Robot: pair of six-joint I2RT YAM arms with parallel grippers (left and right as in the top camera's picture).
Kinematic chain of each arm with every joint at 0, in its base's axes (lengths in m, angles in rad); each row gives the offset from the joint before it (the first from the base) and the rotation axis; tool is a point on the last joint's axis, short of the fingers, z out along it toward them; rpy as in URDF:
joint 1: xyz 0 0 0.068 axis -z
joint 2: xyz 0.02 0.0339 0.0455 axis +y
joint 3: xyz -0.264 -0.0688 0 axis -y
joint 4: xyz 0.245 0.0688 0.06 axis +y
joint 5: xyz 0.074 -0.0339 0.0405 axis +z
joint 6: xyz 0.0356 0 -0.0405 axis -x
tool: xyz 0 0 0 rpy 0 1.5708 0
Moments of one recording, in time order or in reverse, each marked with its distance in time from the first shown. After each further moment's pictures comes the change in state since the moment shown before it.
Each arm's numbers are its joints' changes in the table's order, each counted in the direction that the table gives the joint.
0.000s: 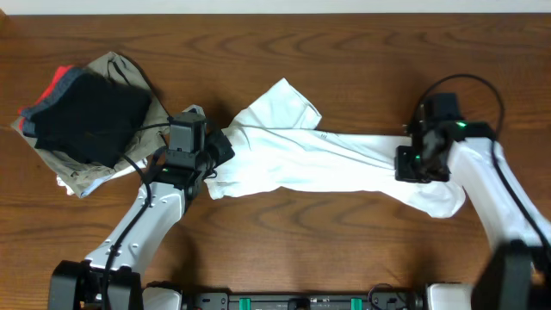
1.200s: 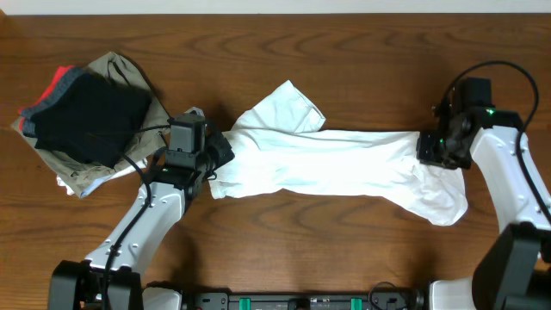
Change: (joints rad) left arm 0.000 0.000 0.000 0.027 0.000 0.000; right arm 0.135 0.085 0.091 -0.006 0.032 0.034
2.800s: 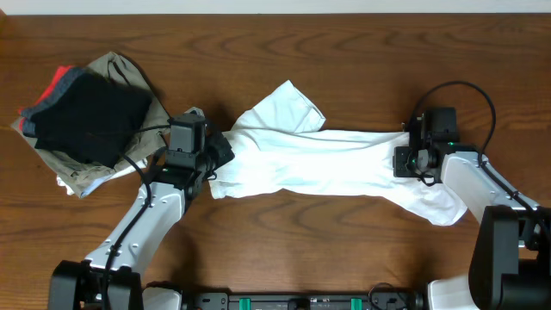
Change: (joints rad) left arm 0.000 0.000 0.000 0.000 0.000 0.000; right arm -0.091 0.051 -0.319 -0.539 -0.057 0.070
